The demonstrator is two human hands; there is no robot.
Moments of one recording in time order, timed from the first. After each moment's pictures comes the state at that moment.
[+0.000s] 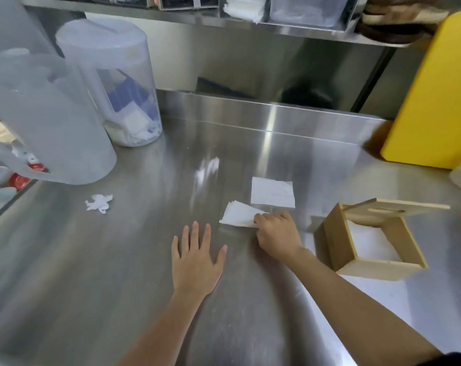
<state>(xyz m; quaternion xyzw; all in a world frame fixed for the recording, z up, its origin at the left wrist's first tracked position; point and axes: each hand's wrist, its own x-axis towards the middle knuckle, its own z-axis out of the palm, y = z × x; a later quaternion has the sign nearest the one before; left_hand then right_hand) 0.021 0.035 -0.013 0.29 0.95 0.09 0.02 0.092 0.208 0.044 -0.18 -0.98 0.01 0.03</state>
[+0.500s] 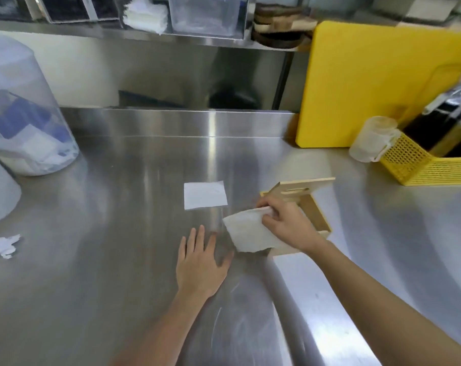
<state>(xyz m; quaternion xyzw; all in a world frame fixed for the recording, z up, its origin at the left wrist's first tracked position) 0.093 0.124 0.005 0.45 0.89 0.12 0.05 0.213 0.260 0.132 -0.32 -0.87 0.35 0.11</state>
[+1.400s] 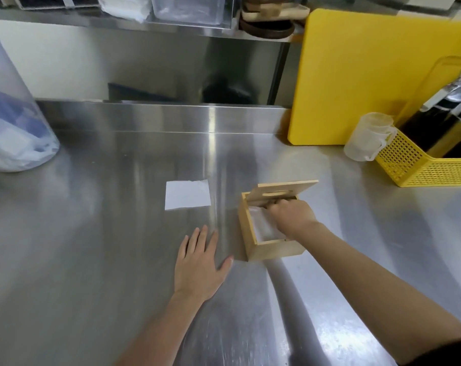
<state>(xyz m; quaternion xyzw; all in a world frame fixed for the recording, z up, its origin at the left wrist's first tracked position) 0.118 0.158 -0.005 0.47 0.88 0.07 0.05 0.226 0.338 0.091 -0.29 -0.94 -0.10 -0.14</state>
